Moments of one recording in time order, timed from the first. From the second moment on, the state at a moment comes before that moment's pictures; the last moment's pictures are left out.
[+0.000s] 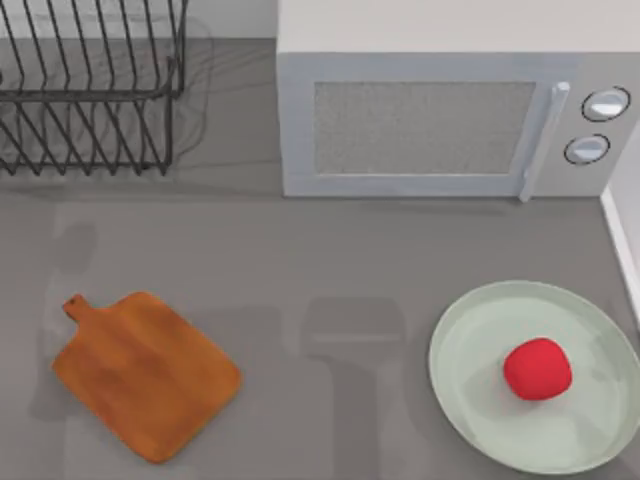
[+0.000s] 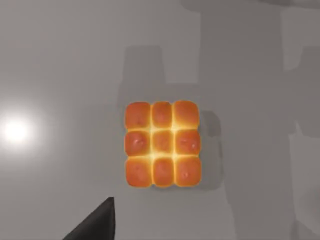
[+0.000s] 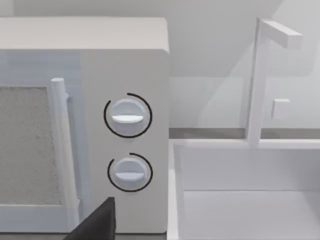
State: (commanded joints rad) left arm 0.17 1.33 0.99 -0.70 0.00 0.08; right arm 0.00 0.00 0.00 0.00 0.00 0.00
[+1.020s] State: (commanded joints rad) left arm 0.24 1.99 1.47 -1.05 0.00 0.13; right arm 0.00 0.00 0.00 0.00 0.00 0.00
